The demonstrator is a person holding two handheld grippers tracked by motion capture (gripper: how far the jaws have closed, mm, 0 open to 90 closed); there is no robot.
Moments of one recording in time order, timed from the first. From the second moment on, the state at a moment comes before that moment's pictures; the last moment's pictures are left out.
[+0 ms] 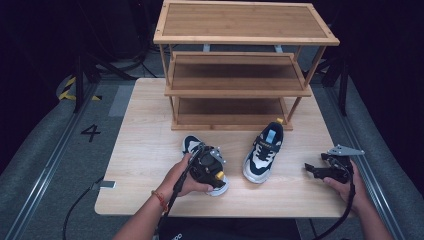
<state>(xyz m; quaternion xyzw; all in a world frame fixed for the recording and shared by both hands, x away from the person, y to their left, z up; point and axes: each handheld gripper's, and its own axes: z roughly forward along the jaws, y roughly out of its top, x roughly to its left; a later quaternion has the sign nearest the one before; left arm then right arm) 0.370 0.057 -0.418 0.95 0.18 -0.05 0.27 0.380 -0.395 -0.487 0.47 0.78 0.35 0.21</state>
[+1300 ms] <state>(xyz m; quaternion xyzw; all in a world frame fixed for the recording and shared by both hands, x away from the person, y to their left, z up) 0.358 0.037 -0.332 0.98 -0.01 -0.02 0.20 0.381 -0.395 -0.487 0.47 0.78 0.35 0.20</state>
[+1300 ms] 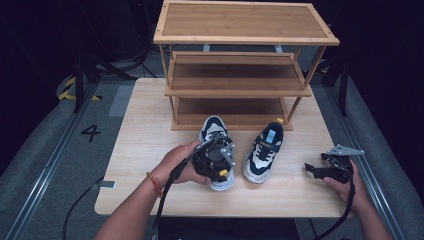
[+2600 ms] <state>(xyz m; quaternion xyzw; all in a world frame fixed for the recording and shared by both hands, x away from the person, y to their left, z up) 0.478 0.004 -0.212 0.98 -0.04 0.06 0.18 0.380 -0.395 -0.488 0.47 0.79 0.35 0.21</state>
